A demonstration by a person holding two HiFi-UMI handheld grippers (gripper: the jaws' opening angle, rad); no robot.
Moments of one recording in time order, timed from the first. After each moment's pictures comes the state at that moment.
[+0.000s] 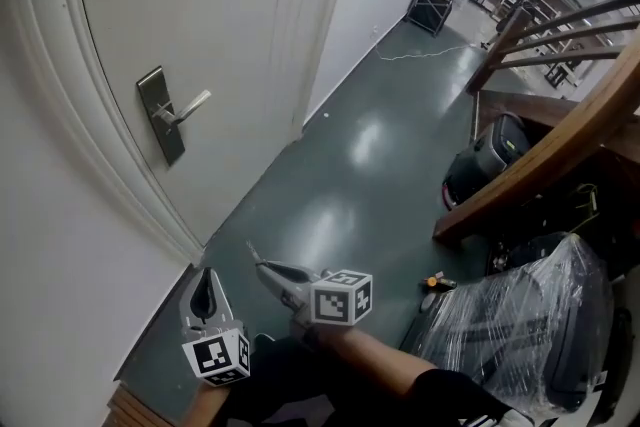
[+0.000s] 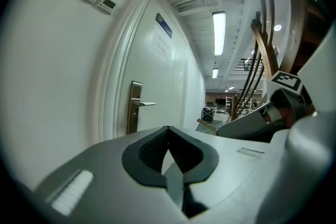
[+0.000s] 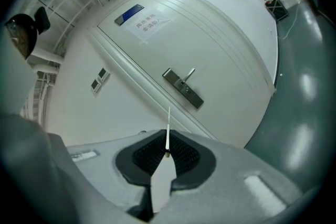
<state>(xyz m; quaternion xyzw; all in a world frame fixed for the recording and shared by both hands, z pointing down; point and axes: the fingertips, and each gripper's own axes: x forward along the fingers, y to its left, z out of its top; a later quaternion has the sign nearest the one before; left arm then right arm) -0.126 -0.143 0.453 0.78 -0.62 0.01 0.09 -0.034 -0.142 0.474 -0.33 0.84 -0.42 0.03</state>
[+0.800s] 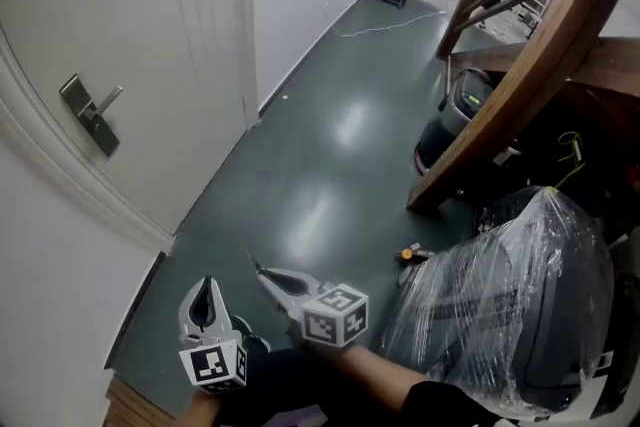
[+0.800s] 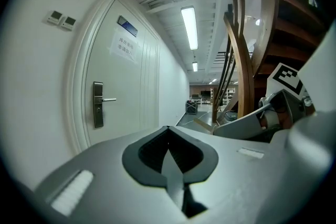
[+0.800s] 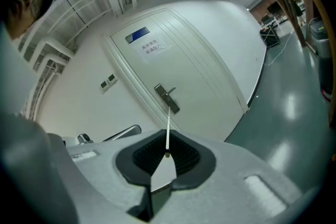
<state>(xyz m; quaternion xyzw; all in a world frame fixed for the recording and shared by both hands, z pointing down) 0.087 -0.018 0.455 0.82 -0.56 0.06 0.06 0.174 -0.006 0.489 -0.42 0.84 -0.35 0.03</state>
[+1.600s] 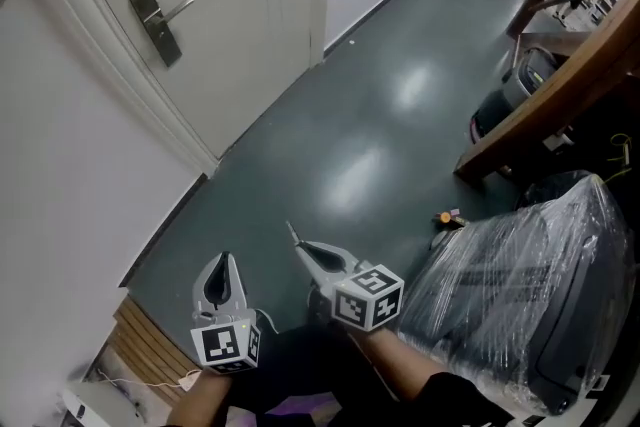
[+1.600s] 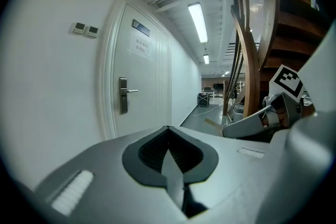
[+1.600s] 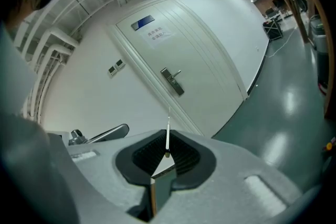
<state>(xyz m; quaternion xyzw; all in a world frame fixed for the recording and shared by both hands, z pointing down) 0.020 0.111 0.474 0.77 -0.62 0.09 0.09 0.140 0.108 0.520 -0.39 0.84 -0.38 -0.02</state>
